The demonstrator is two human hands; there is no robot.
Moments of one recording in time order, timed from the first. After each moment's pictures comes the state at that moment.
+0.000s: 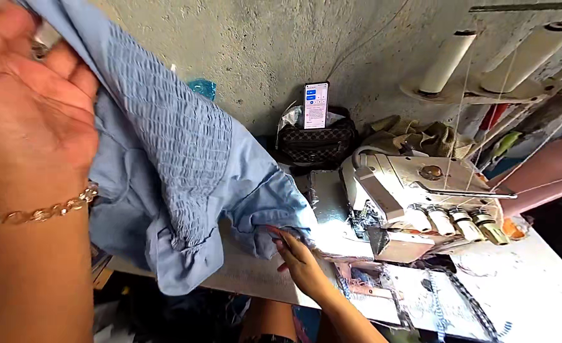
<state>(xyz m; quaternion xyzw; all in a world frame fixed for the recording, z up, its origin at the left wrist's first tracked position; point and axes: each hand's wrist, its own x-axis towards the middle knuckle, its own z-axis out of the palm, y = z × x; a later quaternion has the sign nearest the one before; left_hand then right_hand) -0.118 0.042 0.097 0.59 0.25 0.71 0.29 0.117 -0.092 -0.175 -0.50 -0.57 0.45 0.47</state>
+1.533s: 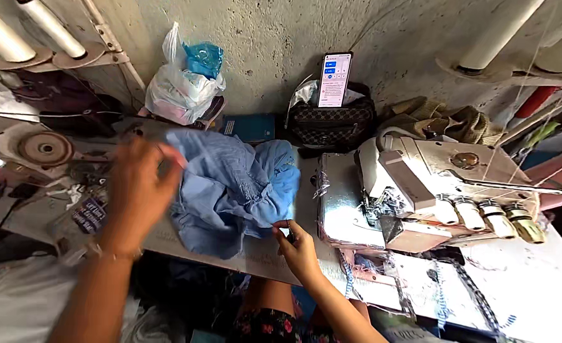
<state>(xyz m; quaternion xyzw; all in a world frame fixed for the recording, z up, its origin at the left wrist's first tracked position) -0.158 0.017 -0.043 0.81 0.52 0.26 0.01 0.093 -0.089 -0.219 -0.55 -0.54 0.34 0.53</state>
